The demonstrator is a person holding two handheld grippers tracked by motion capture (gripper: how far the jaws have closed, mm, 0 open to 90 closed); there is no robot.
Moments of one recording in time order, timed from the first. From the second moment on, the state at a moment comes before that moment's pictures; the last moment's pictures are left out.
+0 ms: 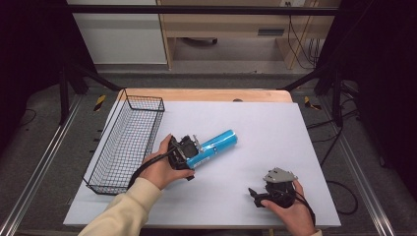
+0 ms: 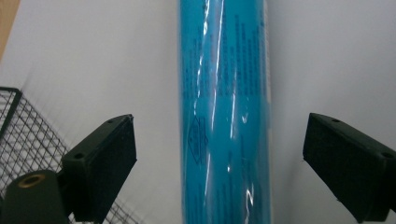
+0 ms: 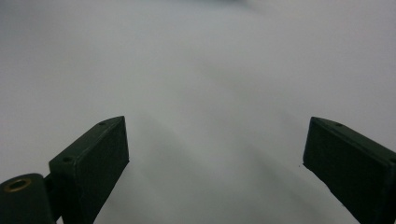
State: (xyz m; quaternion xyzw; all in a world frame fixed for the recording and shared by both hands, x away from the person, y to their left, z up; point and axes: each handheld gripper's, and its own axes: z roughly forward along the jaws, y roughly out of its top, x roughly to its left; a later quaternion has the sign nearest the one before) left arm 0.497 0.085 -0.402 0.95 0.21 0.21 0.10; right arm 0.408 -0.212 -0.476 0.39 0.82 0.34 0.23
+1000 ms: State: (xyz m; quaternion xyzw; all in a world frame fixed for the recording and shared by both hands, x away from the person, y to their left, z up) left arm 0.547 0.054 -0.439 0.95 0.25 0.14 0.11; right arm 0.408 -0.212 -0.476 0.39 0.82 0.35 0.22
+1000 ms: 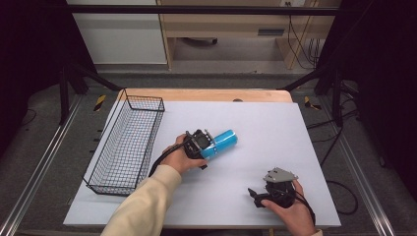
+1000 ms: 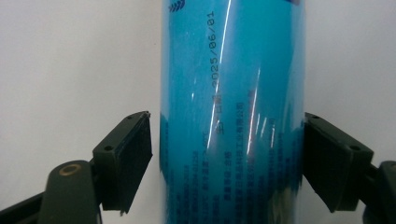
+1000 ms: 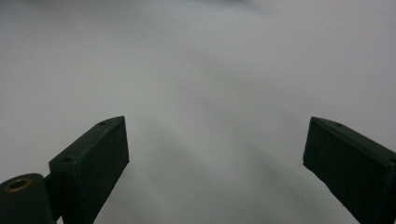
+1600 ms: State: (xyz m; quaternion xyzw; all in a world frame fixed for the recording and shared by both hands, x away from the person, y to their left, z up) left arm 0.554 0.052 -0.446 0.96 0.25 0.12 0.11; right arm 0.408 -0.212 -0.477 0.39 0.82 0.34 0.22
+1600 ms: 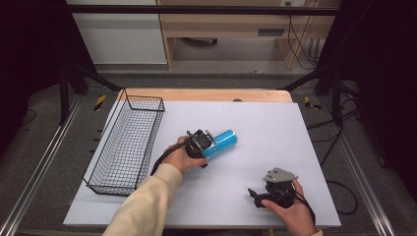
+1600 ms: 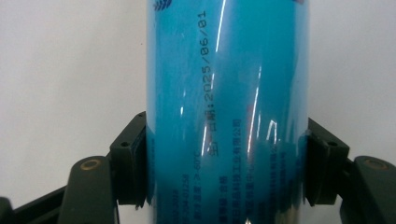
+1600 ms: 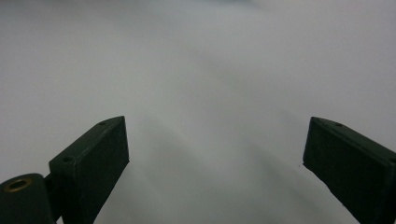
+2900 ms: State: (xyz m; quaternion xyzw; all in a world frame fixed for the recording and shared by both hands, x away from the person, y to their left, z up) left arm 0.494 0.063 -0.367 0.95 0.25 0.16 0.13; right arm 0.408 -0.212 -0.478 0.40 0.82 0.34 0.22
